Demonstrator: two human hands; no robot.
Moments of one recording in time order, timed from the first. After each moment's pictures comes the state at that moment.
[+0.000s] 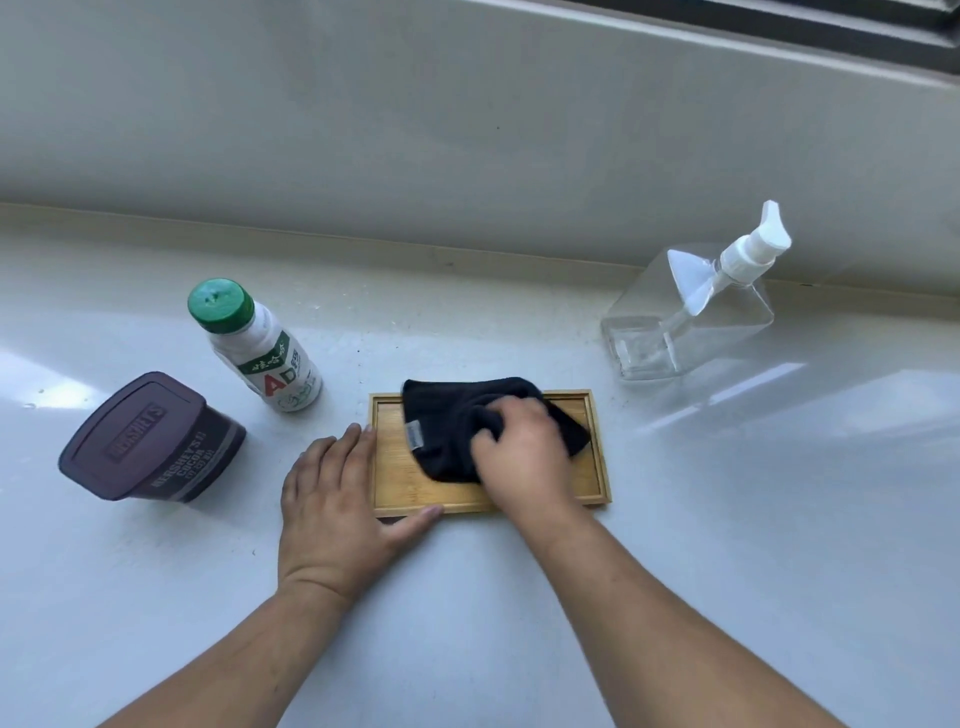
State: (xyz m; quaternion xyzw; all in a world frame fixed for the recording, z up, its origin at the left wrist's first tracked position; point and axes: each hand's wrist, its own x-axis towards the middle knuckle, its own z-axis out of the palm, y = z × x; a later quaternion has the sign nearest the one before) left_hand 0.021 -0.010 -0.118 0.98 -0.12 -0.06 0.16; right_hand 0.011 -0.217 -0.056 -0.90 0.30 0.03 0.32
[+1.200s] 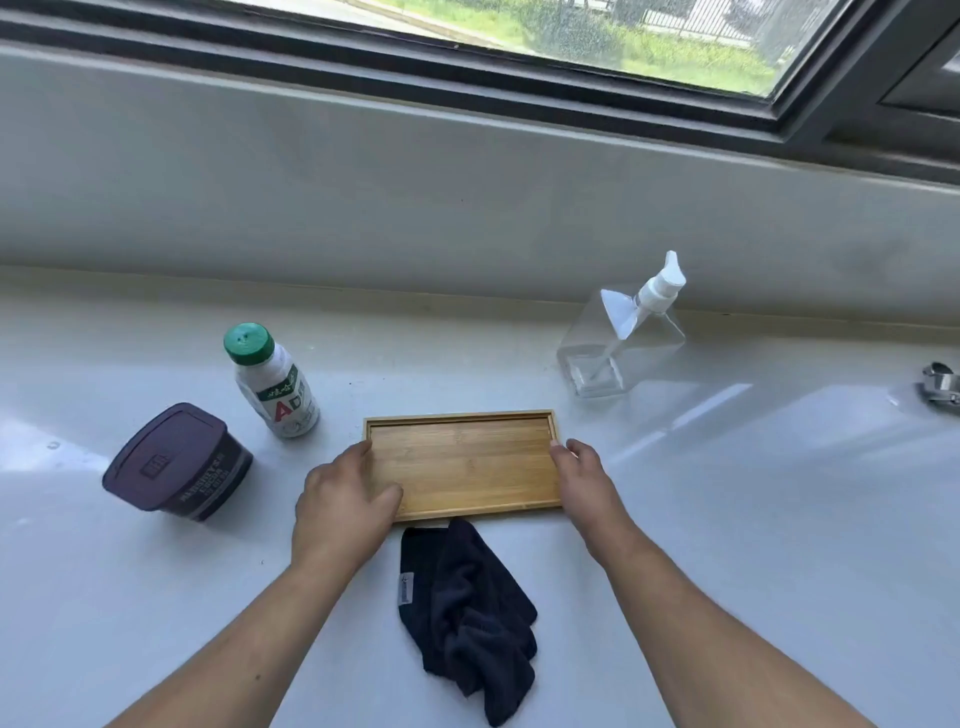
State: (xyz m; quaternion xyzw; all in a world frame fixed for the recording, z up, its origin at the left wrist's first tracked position) left_hand 0.035 -0.019 -0.074 0.93 -0.04 -0.17 0.32; right_hand -0.066 -0.285 -0.027 -0.71 0.48 0.08 0.51
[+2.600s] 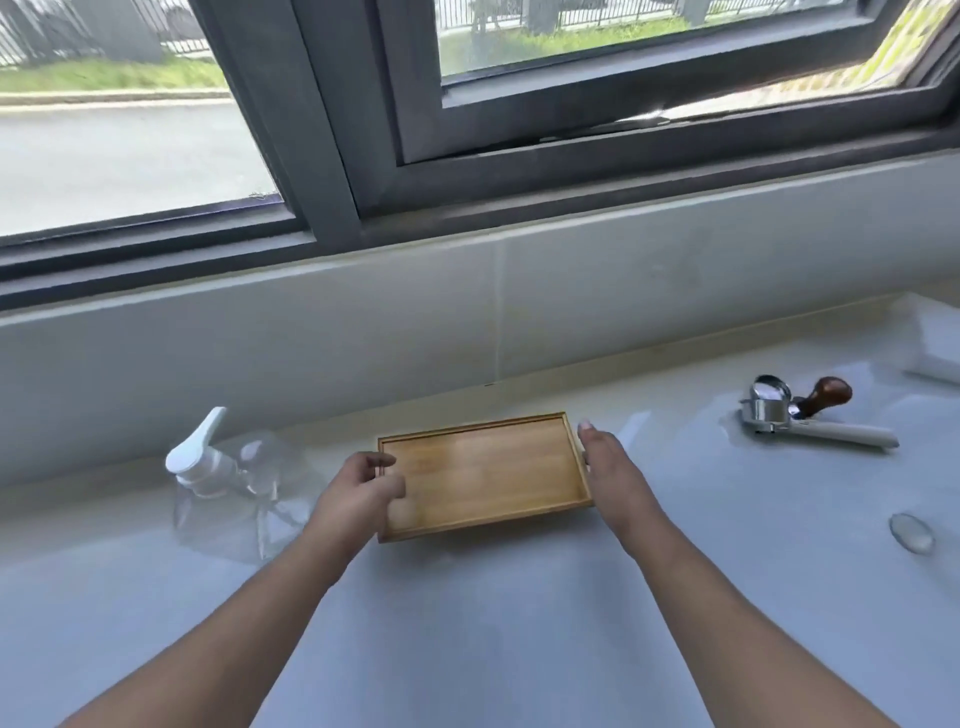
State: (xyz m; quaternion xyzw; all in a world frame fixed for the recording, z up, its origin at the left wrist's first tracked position) left_hand 0.010 -0.540 0.014 0.82 0.04 -0.35 0.46; right_hand -0.150 -0.795 0.001 -0.67 0.46 -0.01 0.59
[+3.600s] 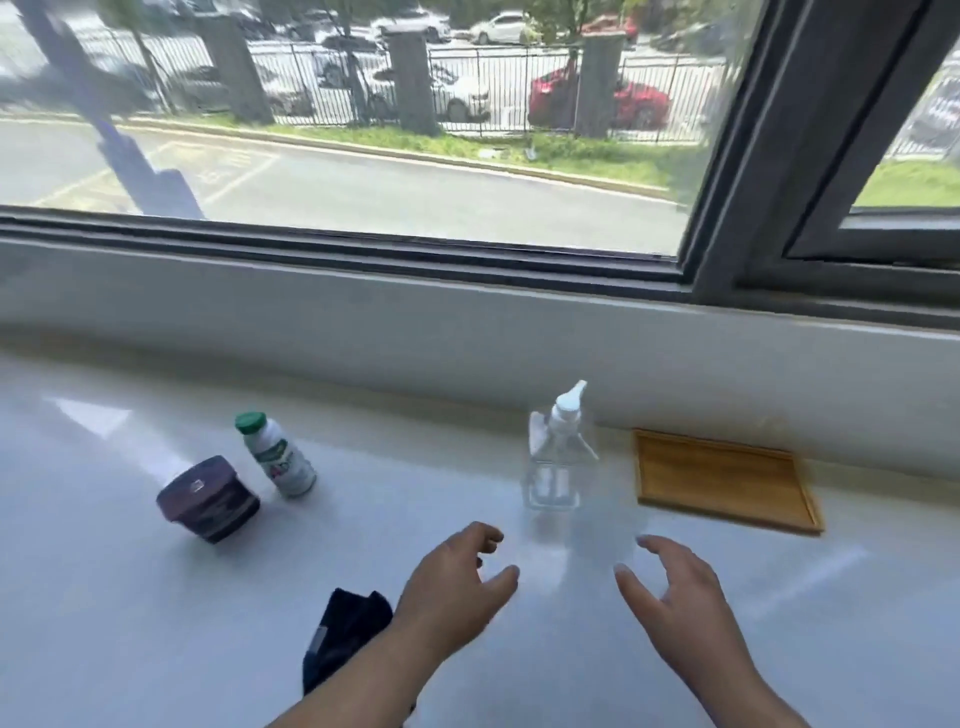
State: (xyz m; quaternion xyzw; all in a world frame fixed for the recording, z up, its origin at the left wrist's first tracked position) left_hand -0.088 -0.254 0.054 0.91 -0.05 -0.19 0.36; right_hand -0.164 -0.521 0.040 -0.91 0.22 0.02 0.36
